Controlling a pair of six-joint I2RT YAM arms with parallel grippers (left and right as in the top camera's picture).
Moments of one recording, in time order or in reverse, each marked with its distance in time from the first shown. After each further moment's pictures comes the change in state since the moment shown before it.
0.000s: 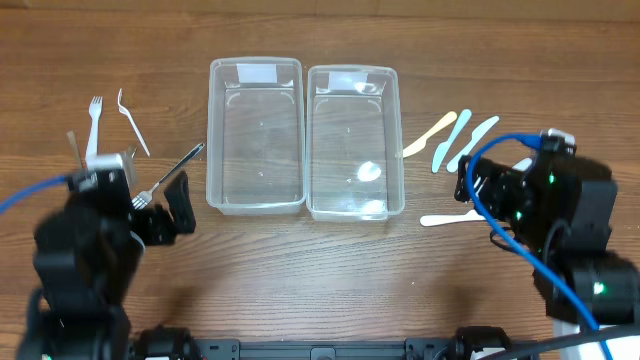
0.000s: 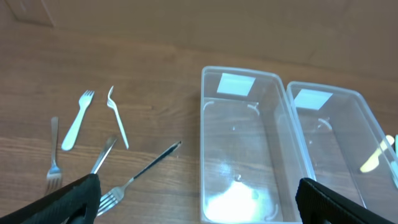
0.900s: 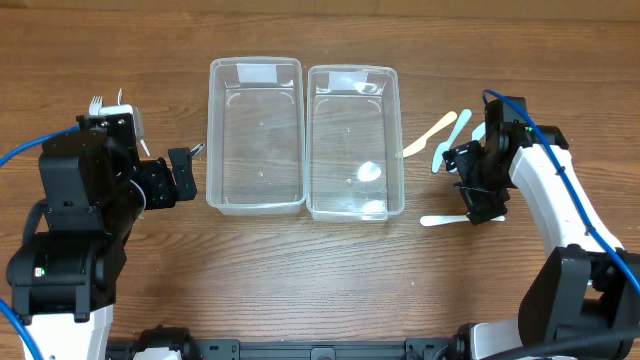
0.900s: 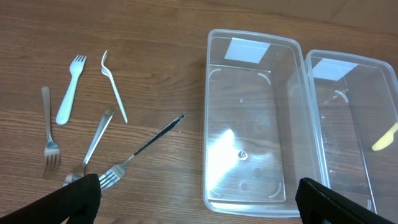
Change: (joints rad) left arm 0.000 0.269 0.166 -0.109 0.005 0.001; right arm -0.084 0.736 0.023 -0.048 0.007 0.811
